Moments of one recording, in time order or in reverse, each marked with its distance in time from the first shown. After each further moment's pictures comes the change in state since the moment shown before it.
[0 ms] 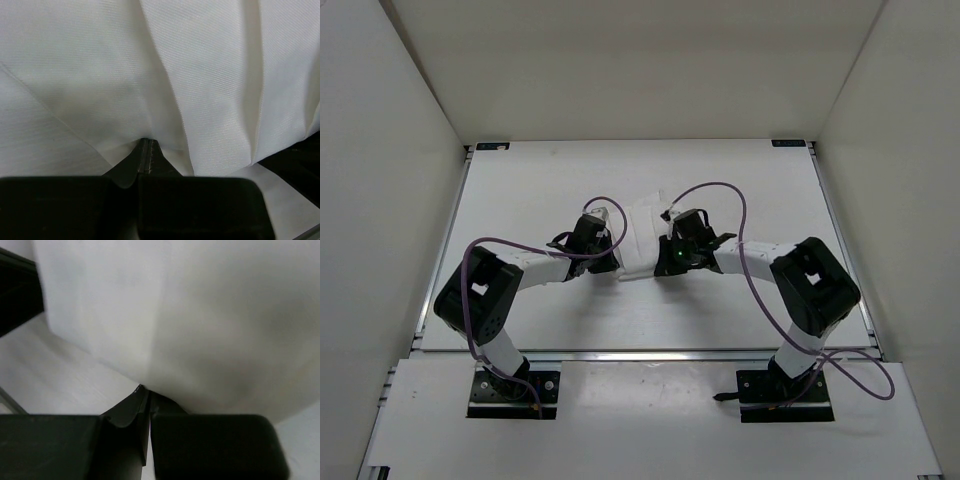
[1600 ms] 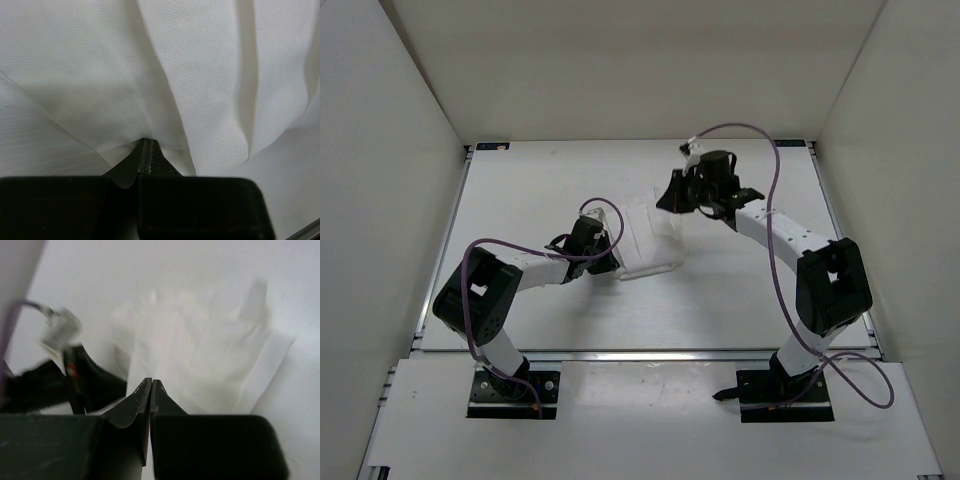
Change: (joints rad) left arm 0.013 -0.007 -0.034 0.053 0.008 -0.051; right arm -0.176 -0.018 0.280 -0.052 -0.116 -0.061
